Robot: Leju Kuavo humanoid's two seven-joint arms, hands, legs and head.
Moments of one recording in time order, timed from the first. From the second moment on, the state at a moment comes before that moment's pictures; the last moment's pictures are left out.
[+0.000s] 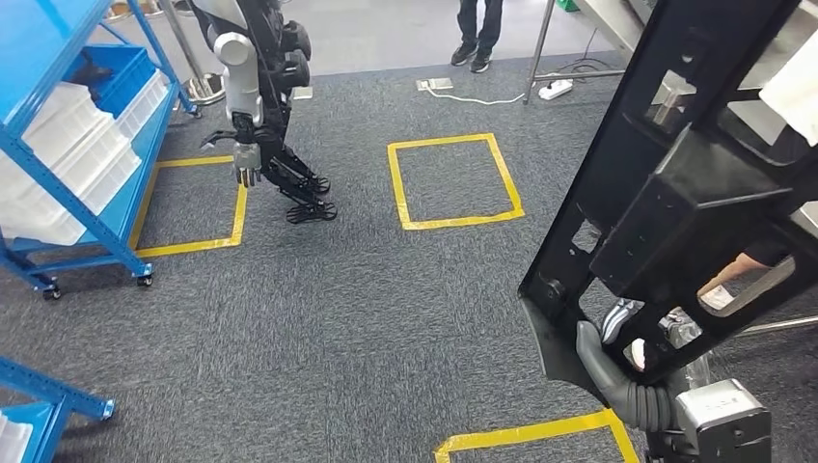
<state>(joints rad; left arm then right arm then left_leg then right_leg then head) -0.15 -0.16 1.11 -0.18 -1.52 -0.19 -0.08 -0.09 -0.60 0.46 -2.40 0.25 -0.49 0.30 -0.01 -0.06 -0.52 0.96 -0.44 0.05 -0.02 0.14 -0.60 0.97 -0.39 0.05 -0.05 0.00</state>
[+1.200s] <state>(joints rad) -0.15 -0.16 1.11 -0.18 -1.52 -0.22 -0.07 -0.12 -0.61 0.47 -2.40 0.24 -0.49 0.31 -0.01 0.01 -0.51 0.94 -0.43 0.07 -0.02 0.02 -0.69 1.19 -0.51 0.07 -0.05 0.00</state>
